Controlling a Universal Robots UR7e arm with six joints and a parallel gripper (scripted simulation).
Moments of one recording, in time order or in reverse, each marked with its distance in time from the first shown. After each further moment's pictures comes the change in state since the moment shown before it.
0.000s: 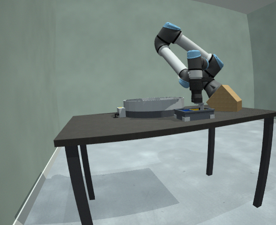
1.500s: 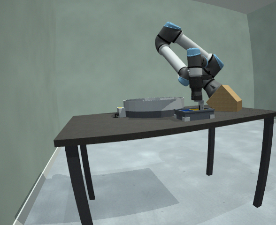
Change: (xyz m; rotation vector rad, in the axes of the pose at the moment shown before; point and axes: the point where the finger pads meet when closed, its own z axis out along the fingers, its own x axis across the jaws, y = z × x) arm 0.000 0.000 -0.012 0.000 0.000 0.000
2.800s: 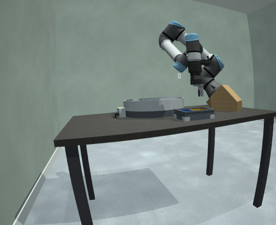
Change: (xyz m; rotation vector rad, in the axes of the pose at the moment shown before) arm 0.000 0.000 -0.084 -0.002 0.004 -0.001
